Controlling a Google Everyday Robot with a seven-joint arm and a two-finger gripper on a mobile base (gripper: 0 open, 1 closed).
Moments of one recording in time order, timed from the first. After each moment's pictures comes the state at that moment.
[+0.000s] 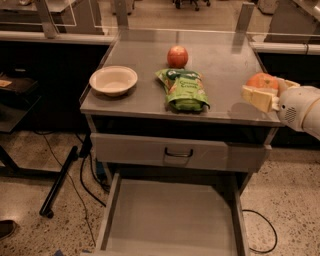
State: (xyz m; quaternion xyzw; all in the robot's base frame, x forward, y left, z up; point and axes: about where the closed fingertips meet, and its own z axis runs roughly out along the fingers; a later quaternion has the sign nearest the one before) arm 0.586 -0.261 0.913 -0.18 0.75 0.11 0.62
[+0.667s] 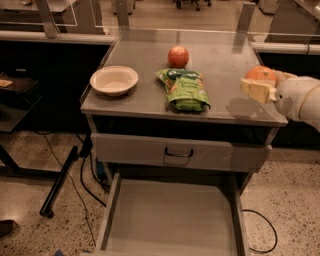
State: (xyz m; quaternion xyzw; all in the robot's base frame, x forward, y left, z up) arm 0.607 -0.261 0.921 -0.18 0.76 0.11 0.62
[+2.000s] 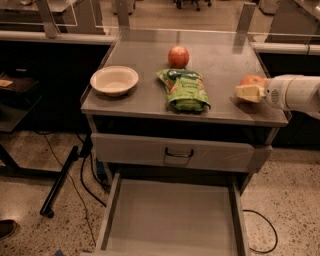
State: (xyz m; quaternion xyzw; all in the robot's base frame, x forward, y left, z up) arm 0.672 -0.284 0.855 -0.18 0.83 0.09 0.52
